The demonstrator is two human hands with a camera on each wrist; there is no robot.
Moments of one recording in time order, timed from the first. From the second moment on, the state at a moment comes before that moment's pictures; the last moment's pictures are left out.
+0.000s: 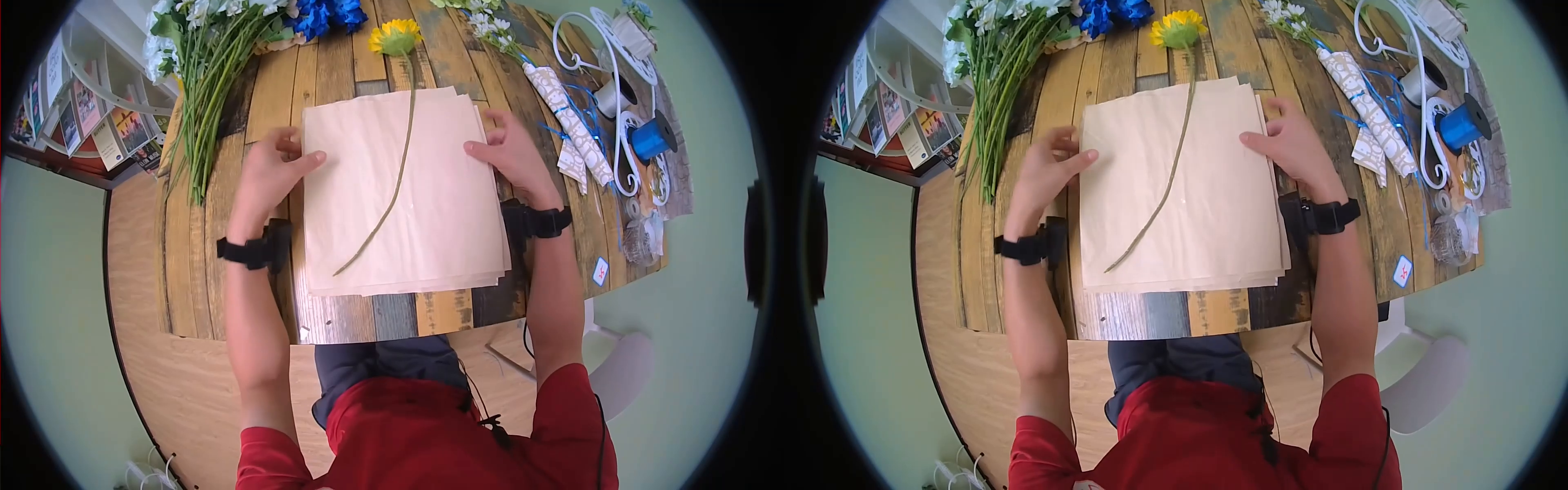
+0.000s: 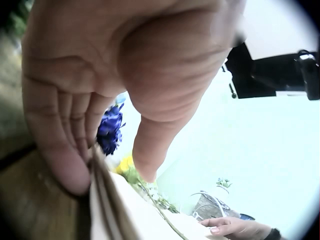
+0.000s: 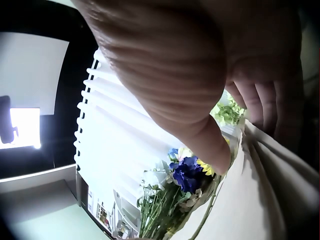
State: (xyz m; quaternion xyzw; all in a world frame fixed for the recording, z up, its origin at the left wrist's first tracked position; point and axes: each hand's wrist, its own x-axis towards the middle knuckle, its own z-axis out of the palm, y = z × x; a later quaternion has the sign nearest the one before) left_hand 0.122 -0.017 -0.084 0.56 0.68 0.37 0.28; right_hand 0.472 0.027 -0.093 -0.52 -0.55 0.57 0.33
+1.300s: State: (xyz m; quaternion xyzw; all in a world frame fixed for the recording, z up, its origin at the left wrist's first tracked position) left_hand 0.210 -0.065 -0.060 0.76 0.63 0.05 0.18; right_hand 0.481 0.056 -0.129 -0.50 -0.71 0.43 0.26
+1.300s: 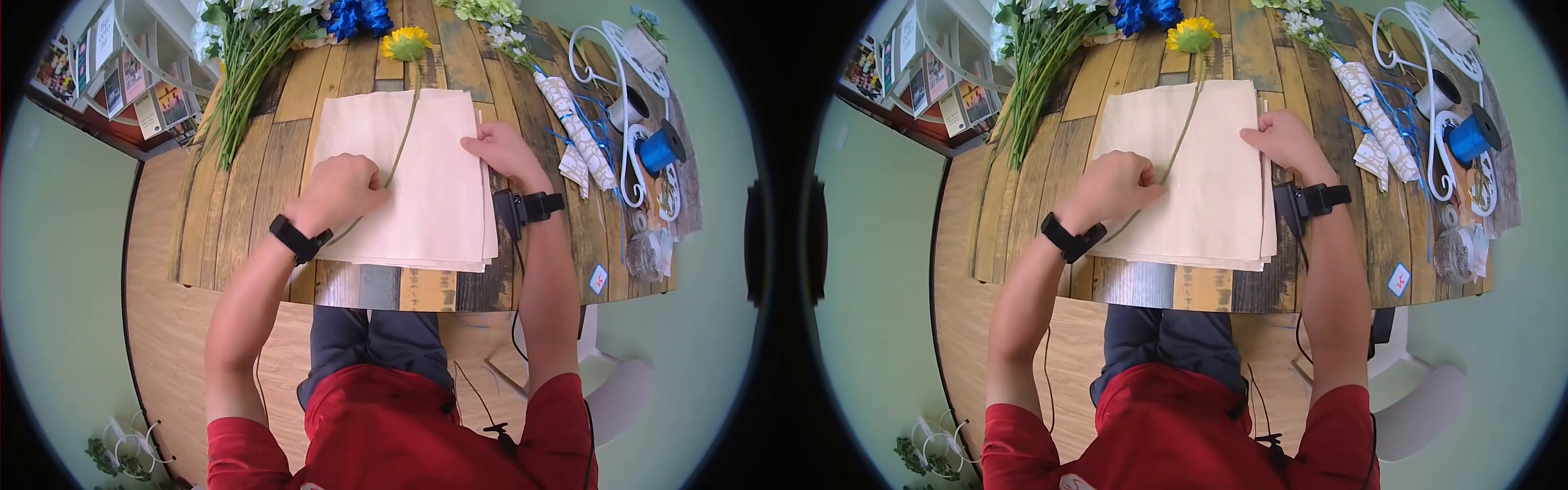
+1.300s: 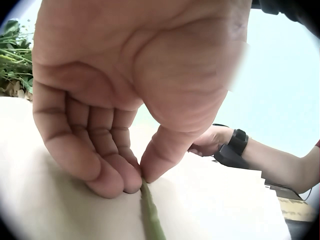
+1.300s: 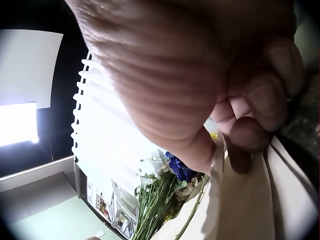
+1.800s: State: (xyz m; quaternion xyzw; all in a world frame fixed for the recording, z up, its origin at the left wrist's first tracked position) left_hand 0.274 -0.051 -0.070 0.72 0.58 0.17 0.34; right_hand 0.483 0.039 -0.097 -0.50 -0.61 0.57 0.24
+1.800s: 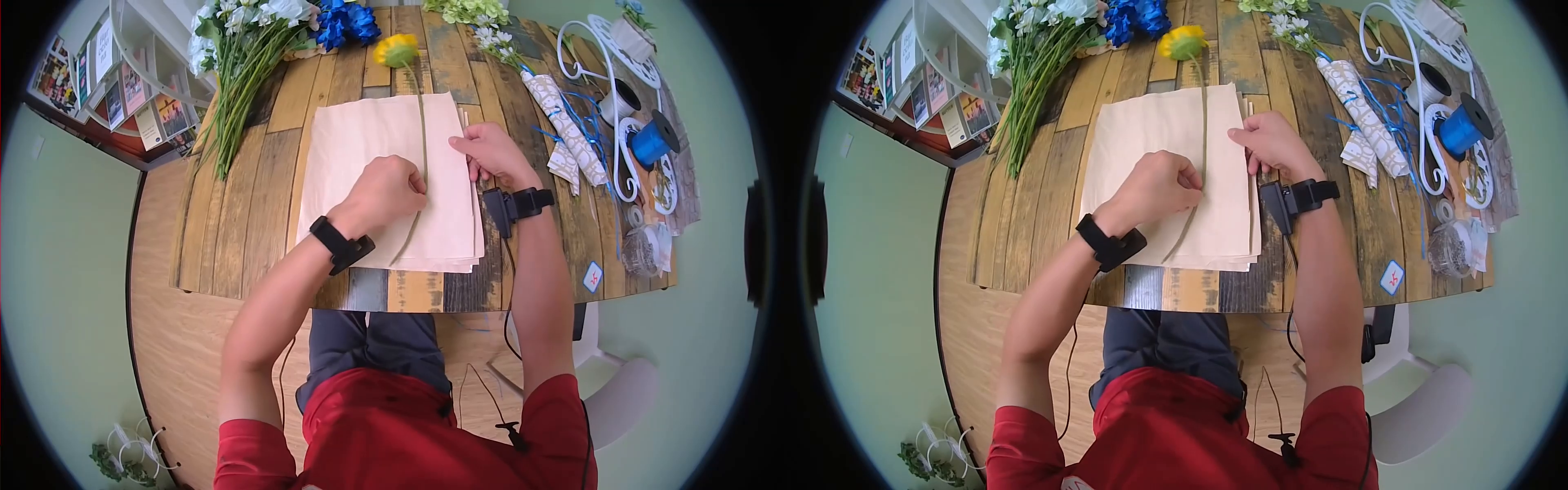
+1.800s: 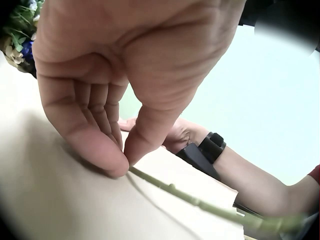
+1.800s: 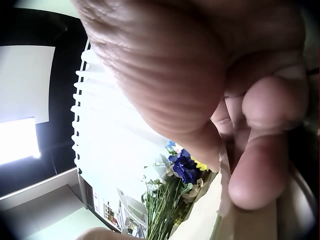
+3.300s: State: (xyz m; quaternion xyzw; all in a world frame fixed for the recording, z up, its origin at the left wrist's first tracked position) left_hand 0.277 -0.071 -0.081 0.81 0.58 0.11 0.04; right_hand 0.464 0.027 -0.084 -0.39 -0.57 0.68 0.25
